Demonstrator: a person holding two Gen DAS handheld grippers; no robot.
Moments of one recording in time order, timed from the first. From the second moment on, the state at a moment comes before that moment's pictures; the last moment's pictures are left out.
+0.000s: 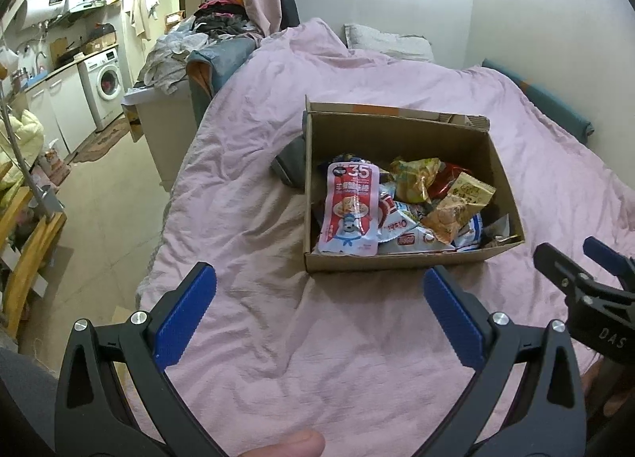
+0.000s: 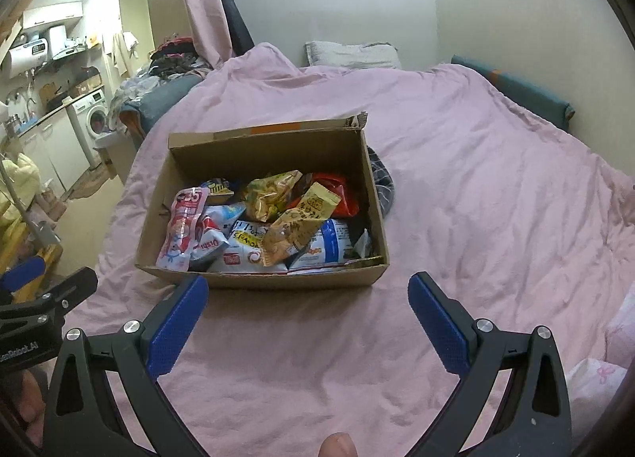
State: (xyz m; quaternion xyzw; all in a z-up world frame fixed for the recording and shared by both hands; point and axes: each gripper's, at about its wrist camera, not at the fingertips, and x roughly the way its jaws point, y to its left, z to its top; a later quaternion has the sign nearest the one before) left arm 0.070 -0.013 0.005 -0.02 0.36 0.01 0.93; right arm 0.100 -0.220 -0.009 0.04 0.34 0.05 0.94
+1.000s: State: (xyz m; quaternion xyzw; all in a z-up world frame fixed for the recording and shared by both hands) left arm 0.080 -0.011 -0.006 -0.03 0.38 0.02 0.92; right arm 0.099 -0.221 -0.013 0.04 0.35 0.06 0.94
